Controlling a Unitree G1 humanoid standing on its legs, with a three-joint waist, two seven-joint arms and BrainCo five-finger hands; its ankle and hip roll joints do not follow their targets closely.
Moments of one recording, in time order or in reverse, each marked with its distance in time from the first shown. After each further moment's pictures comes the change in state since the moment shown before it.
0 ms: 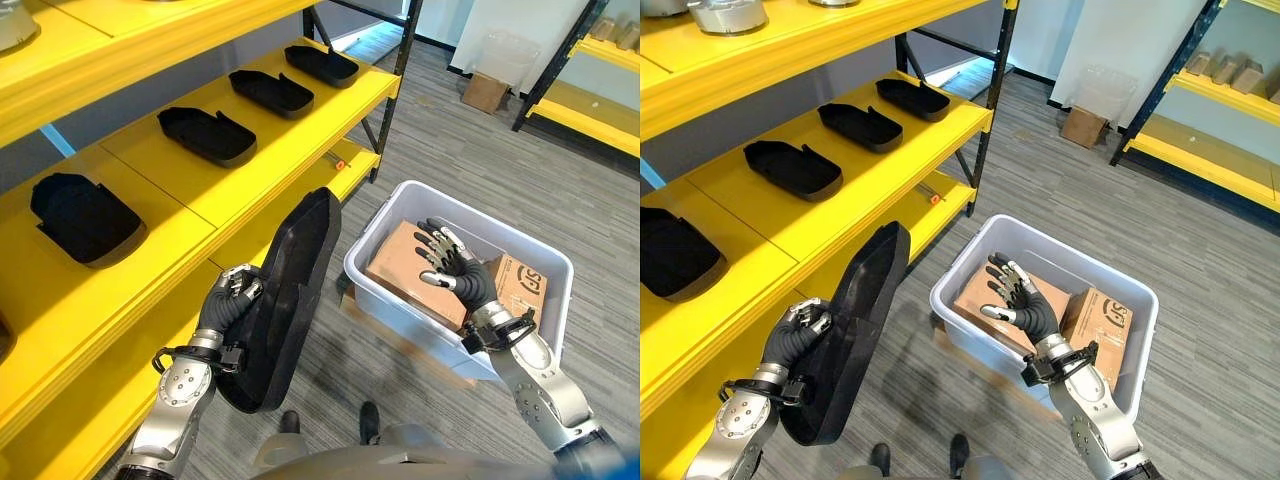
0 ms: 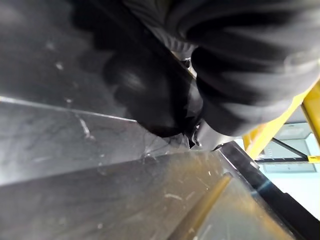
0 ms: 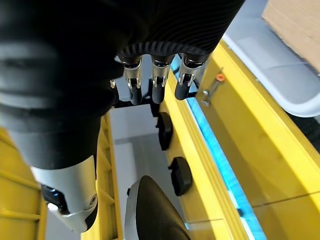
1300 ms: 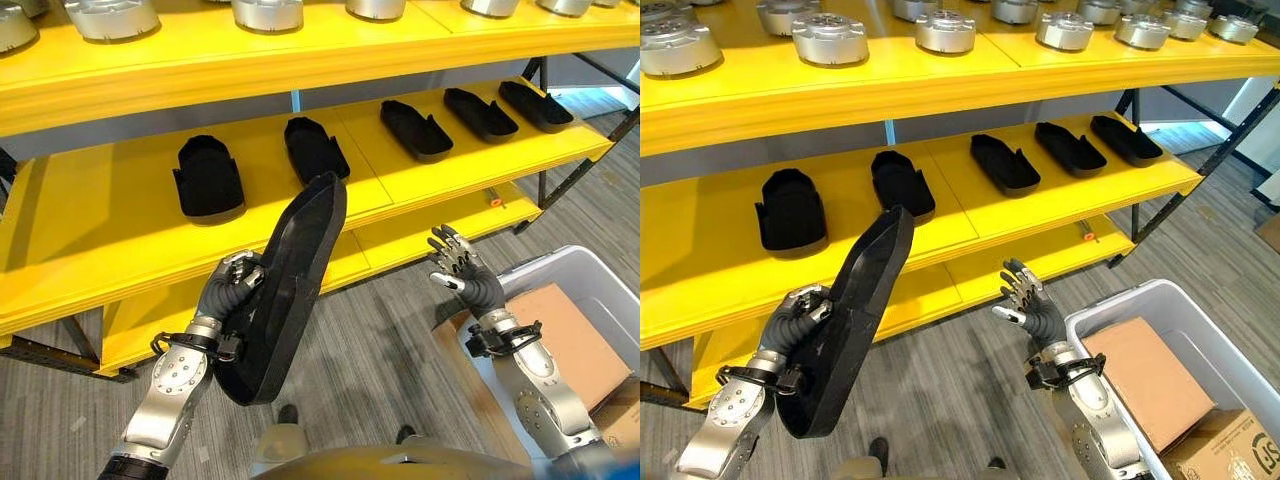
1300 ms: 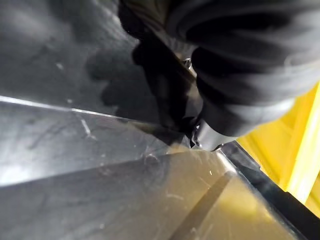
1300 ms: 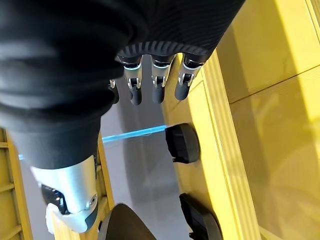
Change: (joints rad) left arm -0.024 0.052 0.006 -0.023 -0.037 0.001 -0.017; right arm 0.047 0.041 -0.040 0.033 -0.003 -0.001 -0.030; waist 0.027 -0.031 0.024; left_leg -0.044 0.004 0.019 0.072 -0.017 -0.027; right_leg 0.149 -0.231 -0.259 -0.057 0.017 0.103
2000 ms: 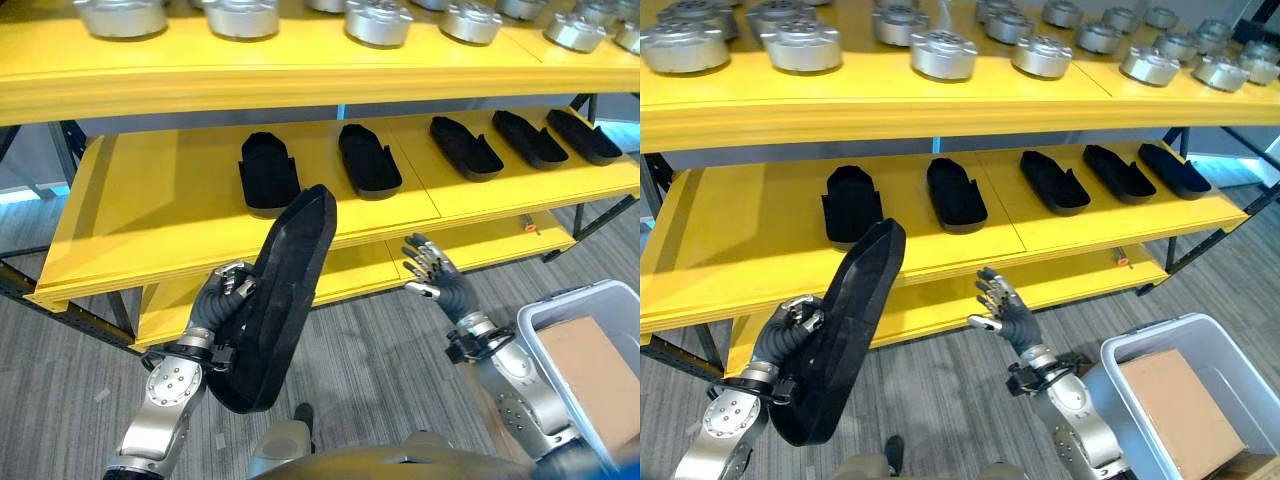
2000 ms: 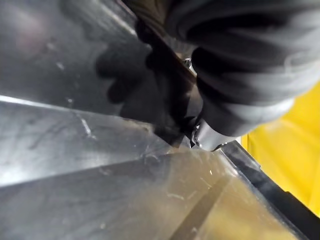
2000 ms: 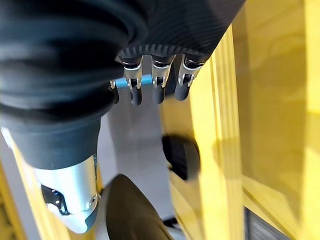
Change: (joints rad) left arm 0.037 -0.006 0.060 0.021 0.047 0.002 0.009; right arm -0.017 0.043 0.119 0.011 -0.037 0.043 0.034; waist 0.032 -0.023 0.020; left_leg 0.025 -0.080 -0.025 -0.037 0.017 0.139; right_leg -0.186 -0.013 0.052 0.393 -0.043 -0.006
